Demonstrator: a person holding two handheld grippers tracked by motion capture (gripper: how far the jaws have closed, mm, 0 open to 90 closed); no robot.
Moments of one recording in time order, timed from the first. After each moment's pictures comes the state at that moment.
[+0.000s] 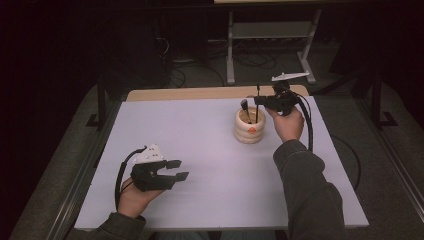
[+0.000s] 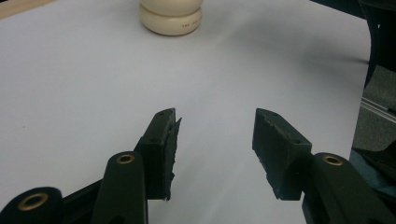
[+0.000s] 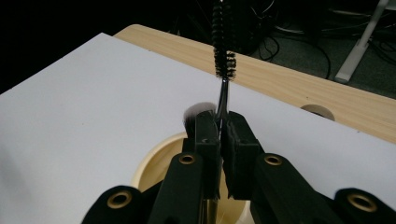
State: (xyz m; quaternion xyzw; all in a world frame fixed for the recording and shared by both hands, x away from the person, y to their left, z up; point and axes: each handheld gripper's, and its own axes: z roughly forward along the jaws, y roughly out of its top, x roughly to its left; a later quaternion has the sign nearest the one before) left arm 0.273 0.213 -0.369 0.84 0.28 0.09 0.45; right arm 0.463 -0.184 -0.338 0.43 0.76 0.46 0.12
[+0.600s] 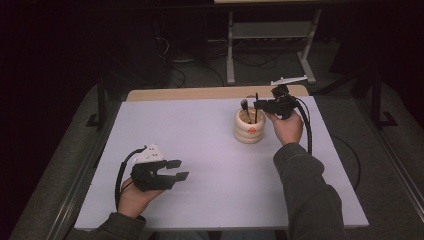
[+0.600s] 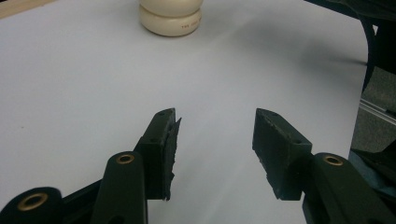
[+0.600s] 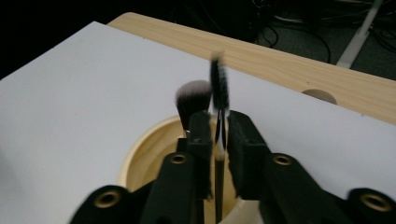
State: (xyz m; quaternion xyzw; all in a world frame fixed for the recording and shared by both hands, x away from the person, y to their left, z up) left arm 0.273 0.213 -0.369 0.84 0.29 0.09 0.45; right arm 0.463 -0.185 -0.352 0.45 0.77 0.45 0.11
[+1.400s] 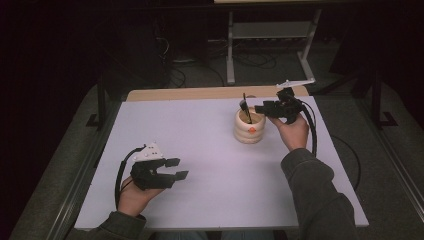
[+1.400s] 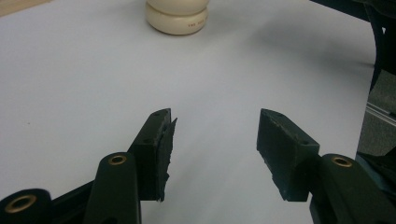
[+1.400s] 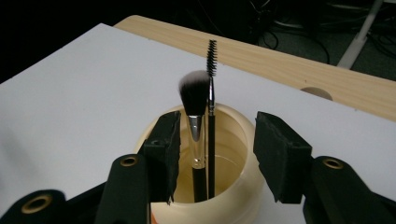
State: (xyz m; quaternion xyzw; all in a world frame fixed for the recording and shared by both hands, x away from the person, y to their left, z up) left arm 0.276 0.215 -0.370 0.84 0.30 0.08 0.45; right arm 0.444 -0.195 -0.347 0.43 0.77 0.46 0.12
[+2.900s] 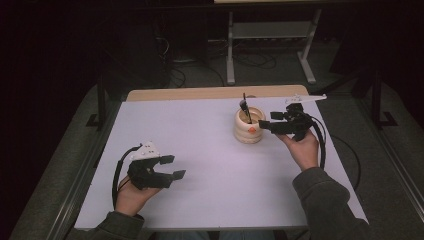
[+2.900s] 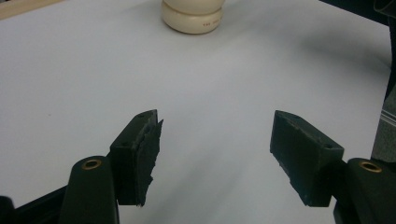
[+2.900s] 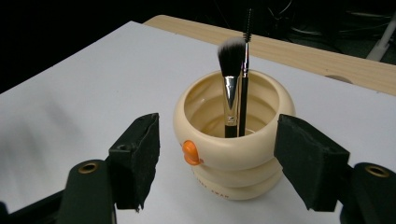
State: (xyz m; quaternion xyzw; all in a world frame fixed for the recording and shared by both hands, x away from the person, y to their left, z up) left arm 0.280 0.223 -0.371 0.83 0.31 0.10 0.45; right arm 0.397 -0.210 -0.357 0.41 0.77 0.48 0.11
